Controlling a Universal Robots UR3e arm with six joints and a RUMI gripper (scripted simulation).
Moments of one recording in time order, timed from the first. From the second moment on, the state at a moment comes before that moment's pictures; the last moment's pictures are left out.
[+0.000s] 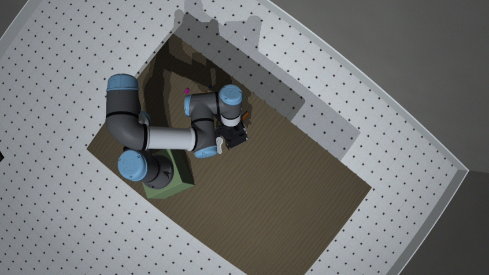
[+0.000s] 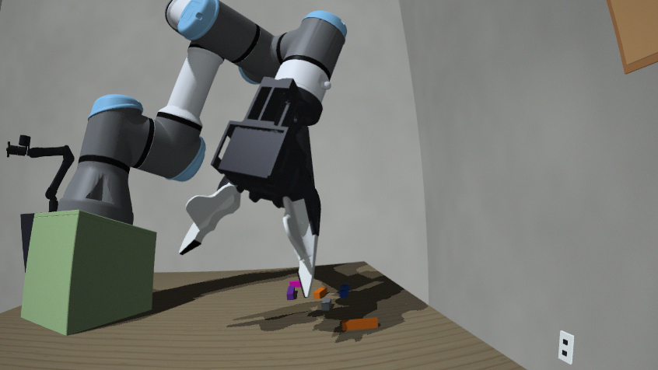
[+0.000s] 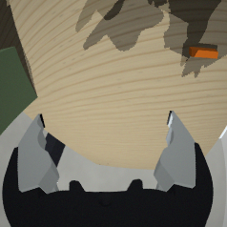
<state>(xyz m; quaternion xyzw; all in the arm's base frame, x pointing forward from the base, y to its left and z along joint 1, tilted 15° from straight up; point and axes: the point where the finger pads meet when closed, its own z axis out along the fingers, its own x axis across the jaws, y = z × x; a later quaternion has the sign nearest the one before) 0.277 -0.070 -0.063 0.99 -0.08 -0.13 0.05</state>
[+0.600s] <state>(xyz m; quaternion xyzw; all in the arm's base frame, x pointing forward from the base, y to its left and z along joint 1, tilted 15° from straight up) 0.300 -0.030 -0.054 0.99 0.07 -0.08 0.00</state>
